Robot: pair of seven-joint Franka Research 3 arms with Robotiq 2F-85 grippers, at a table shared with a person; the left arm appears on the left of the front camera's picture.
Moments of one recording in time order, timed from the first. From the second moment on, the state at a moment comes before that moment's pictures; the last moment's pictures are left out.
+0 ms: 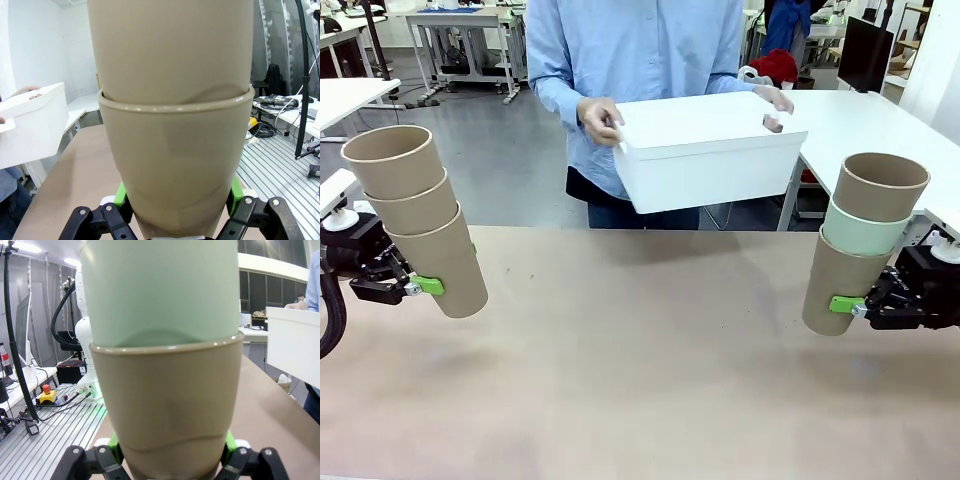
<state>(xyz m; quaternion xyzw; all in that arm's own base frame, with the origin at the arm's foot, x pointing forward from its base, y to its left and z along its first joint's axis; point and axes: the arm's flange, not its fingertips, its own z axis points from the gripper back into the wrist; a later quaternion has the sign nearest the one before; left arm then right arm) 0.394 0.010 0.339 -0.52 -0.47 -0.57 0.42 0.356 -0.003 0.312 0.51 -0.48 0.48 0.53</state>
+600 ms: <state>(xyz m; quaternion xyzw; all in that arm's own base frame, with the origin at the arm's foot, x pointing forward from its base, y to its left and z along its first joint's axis) 0.394 0.010 0.339 -0.52 -0.47 -0.57 0.42 0.356 -0.003 0.312 0.51 -0.48 0.48 0.53</state>
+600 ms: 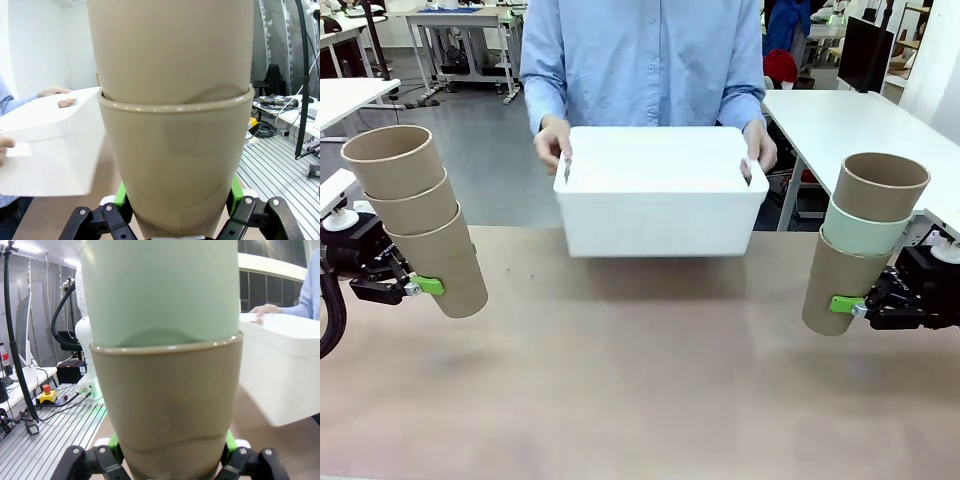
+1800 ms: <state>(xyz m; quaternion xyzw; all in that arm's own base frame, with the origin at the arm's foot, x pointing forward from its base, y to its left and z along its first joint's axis) 0.394 0.010 0.339 -0.52 -0.47 -0.57 0.42 0.356 -0.003 0.312 0.51 -0.48 0.48 0.53</state>
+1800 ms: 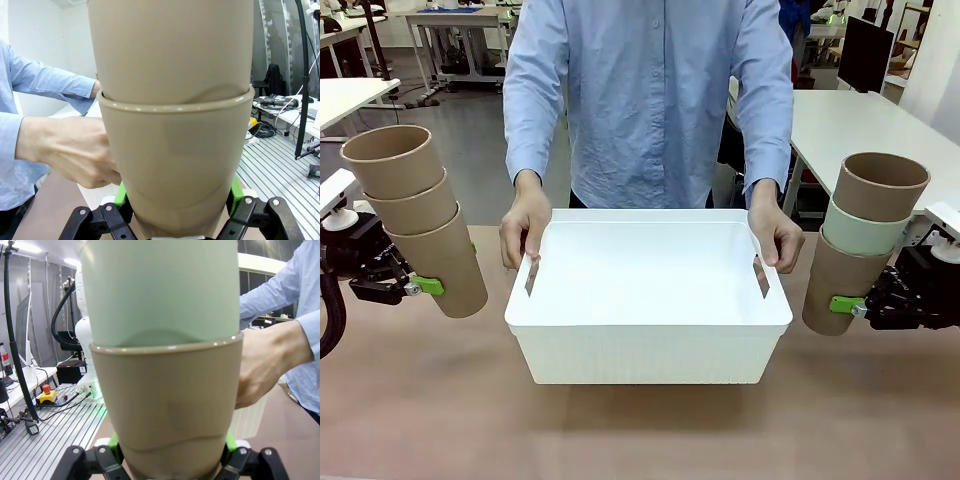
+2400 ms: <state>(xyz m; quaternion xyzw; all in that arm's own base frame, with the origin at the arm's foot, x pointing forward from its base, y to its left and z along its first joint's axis) 0.394 0.010 0.339 -0.52 -0.47 -0.57 0.42 0.356 -0.003 0.312 0.51 -0.48 0.48 0.53</state>
